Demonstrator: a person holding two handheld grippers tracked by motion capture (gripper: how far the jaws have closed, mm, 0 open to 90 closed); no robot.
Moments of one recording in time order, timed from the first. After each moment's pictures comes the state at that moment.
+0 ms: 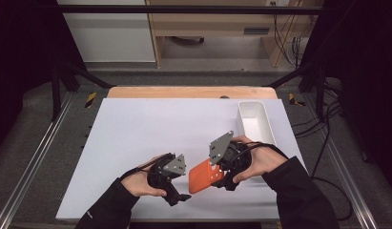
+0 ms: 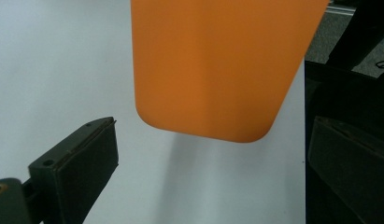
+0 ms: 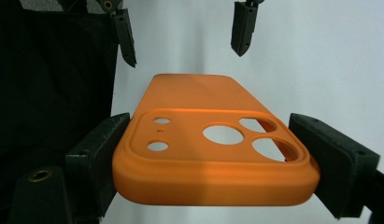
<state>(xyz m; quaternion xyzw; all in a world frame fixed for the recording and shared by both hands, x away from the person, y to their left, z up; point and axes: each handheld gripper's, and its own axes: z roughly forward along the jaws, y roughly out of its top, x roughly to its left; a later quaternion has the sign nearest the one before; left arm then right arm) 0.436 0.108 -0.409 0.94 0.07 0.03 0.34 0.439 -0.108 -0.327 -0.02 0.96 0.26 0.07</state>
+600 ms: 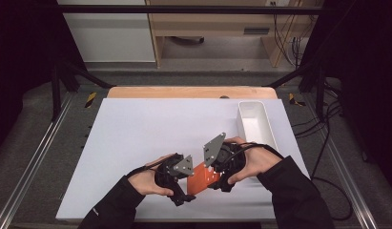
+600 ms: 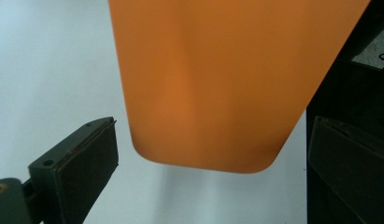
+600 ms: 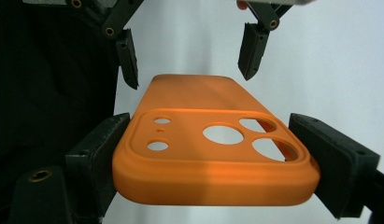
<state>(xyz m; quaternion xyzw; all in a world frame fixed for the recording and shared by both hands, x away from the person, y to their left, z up) 0.438 0.089 -0.409 0.95 0.05 0.03 0.31 0.438 -0.096 -0.330 -0.03 0.97 0.24 0.06</state>
